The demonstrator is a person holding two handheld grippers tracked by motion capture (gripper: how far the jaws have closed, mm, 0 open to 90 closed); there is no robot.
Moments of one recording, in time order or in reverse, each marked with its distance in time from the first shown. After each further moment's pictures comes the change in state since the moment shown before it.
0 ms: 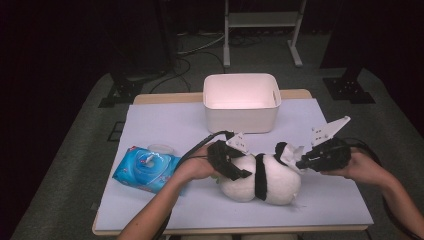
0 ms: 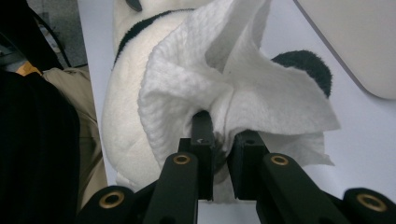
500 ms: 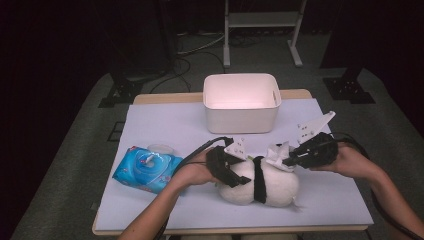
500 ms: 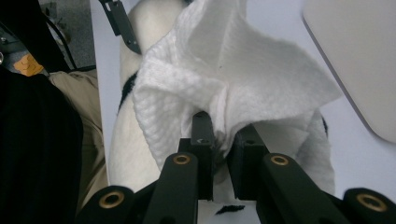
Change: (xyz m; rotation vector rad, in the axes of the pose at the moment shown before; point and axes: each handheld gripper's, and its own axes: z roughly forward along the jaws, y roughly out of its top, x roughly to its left) left arm -0.011 -0.005 0.001 -0.022 -0.020 0.005; right arm 0.010 0.034 0.008 0.009 0.016 -0.071
